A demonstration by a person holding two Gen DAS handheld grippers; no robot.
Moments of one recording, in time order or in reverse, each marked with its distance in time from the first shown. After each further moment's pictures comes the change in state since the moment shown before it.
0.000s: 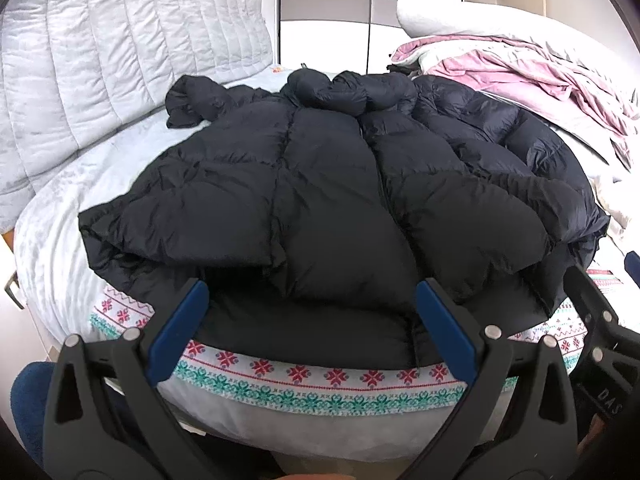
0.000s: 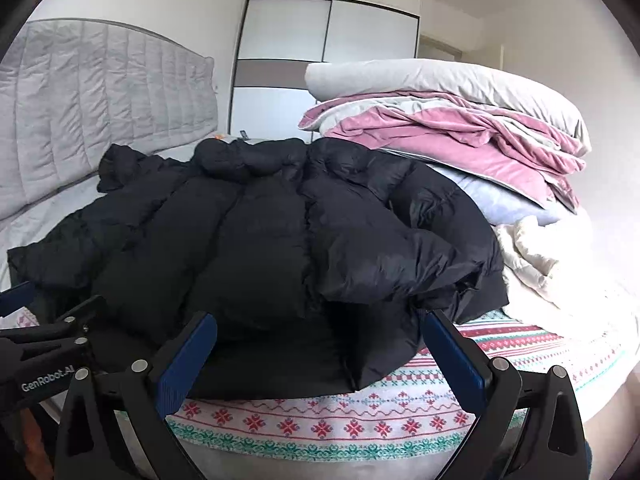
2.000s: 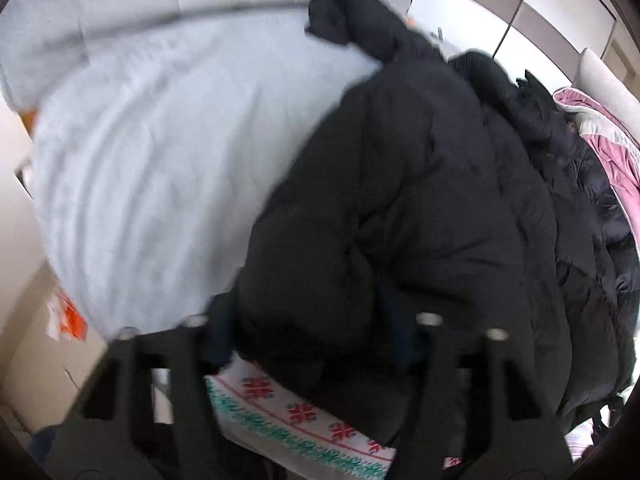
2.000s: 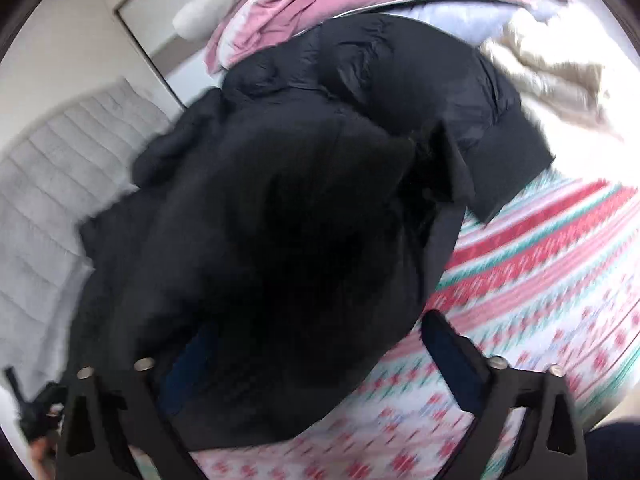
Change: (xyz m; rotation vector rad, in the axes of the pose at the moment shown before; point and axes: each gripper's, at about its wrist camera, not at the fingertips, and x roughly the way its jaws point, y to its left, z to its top) left arm 0.095 0.183 0.018 -0.455 0.268 0.124; right arm 0.142 -0.130 -0.002 0.434 0.346 0.141
